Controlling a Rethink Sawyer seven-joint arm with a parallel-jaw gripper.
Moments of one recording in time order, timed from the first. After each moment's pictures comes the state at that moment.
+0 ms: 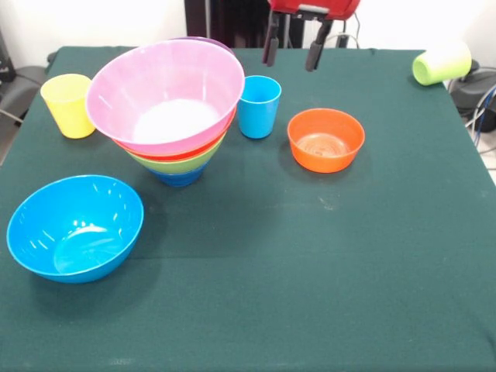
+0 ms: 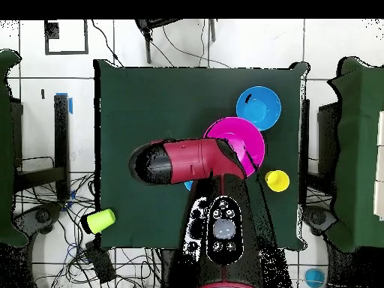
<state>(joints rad) -0.12 -0.79 0.01 1.65 -0.30 0.59 1.76</state>
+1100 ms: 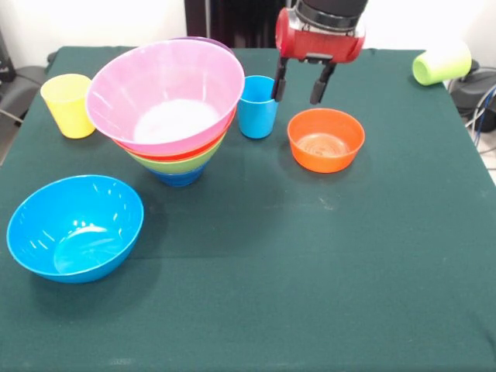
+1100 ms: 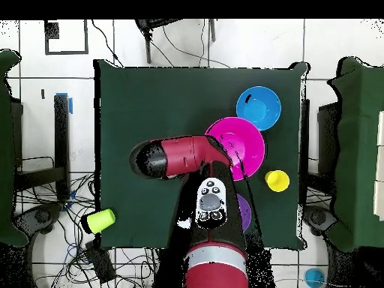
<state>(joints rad) -0.08 -0.63 -0.02 1.59 -0.29 0.58 1.76</state>
